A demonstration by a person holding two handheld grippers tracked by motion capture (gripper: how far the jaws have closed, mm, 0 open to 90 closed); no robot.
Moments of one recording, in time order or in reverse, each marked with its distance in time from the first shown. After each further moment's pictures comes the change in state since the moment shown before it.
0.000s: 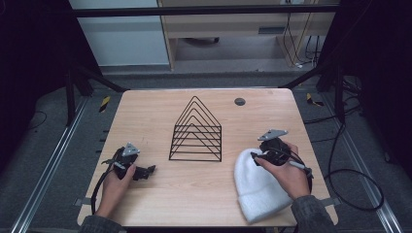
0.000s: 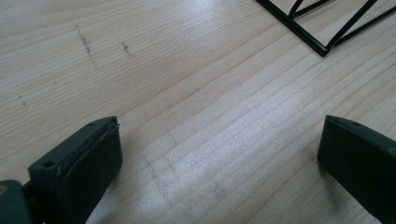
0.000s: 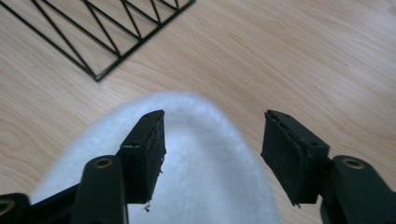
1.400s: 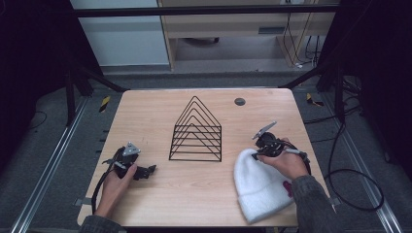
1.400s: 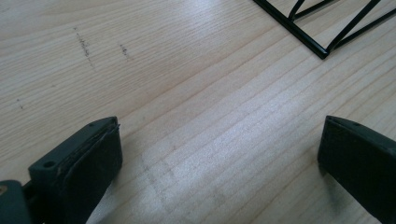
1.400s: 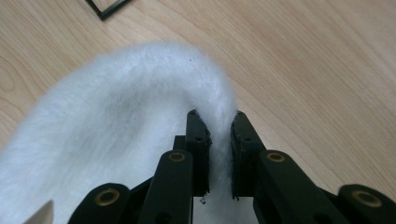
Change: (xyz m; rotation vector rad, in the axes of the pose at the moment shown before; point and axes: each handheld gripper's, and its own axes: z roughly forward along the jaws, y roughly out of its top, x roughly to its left) left arm -0.001 0.002 0.002 0.000 0.002 -0.002; right arm -0.022 0.004 0.043 0.200 0.243 -0.099
